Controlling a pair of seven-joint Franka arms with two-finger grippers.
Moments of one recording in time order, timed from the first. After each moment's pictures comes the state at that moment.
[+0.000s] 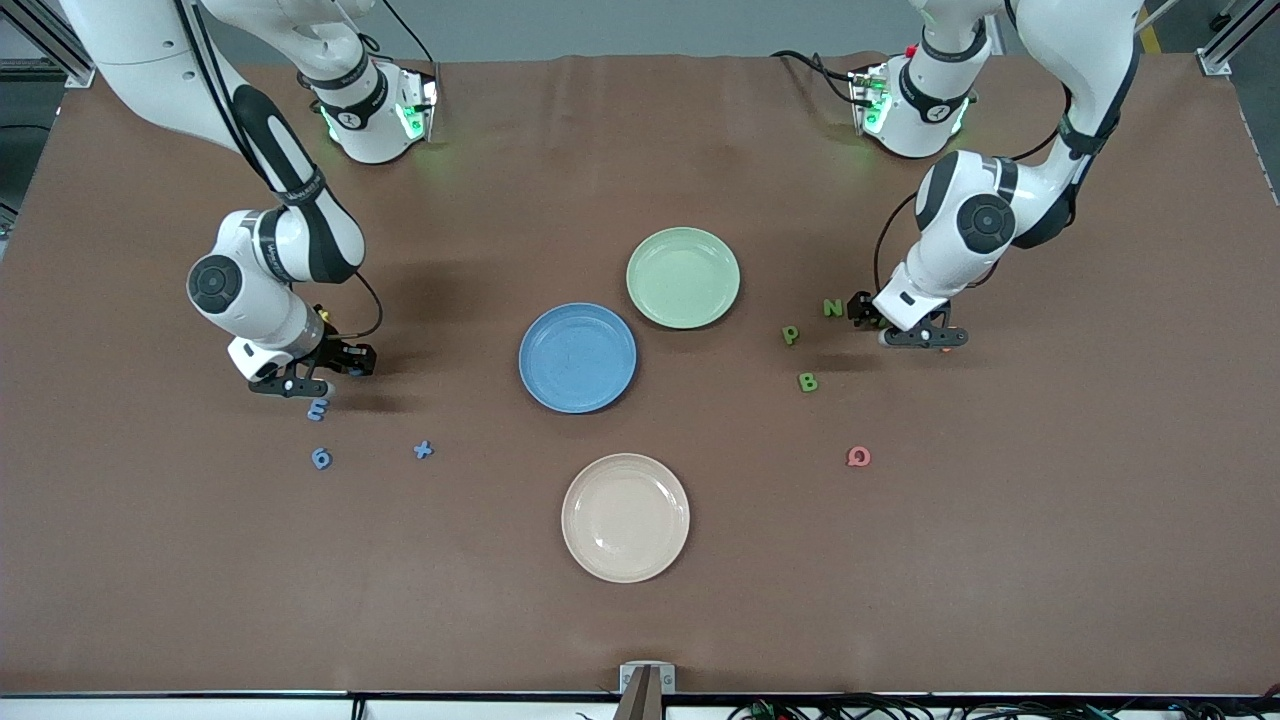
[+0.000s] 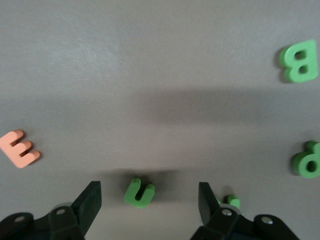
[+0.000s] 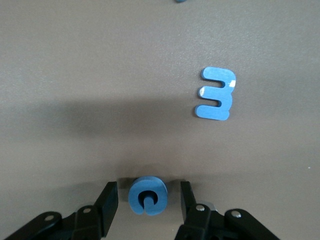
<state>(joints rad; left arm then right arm) 0.02 0.22 -0.28 -2.53 0.05 2.68 -0.28 0.07 0.35 -0.02 -2.37 0.08 2.68 0.06</state>
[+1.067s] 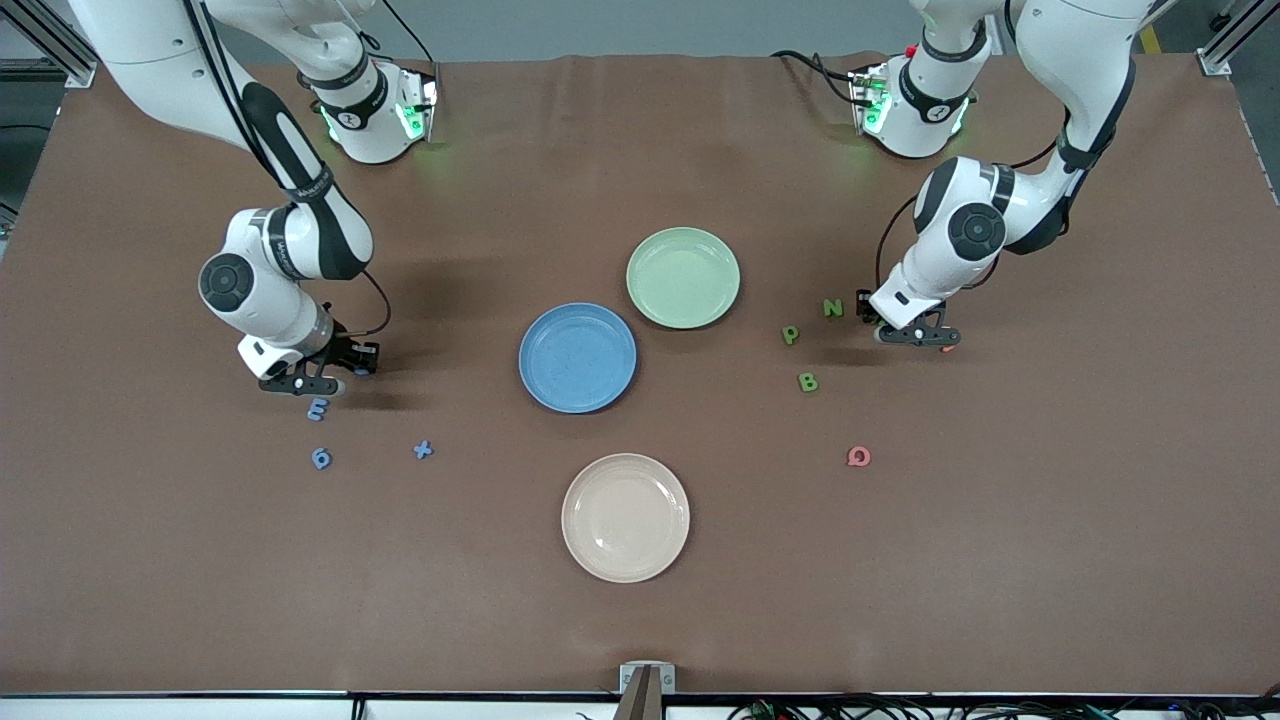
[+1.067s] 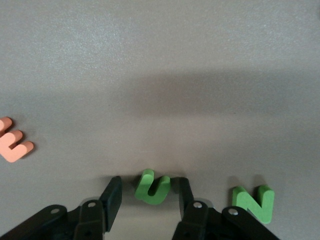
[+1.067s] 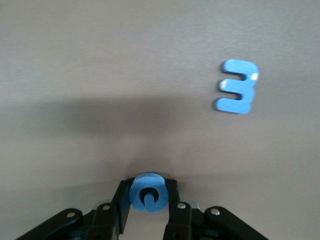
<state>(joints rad) 0.04 0.25 -0.28 -2.55 0.11 2.69 -0.28 0.11 0.34 -0.02 -2.36 0.08 2.63 0.10</state>
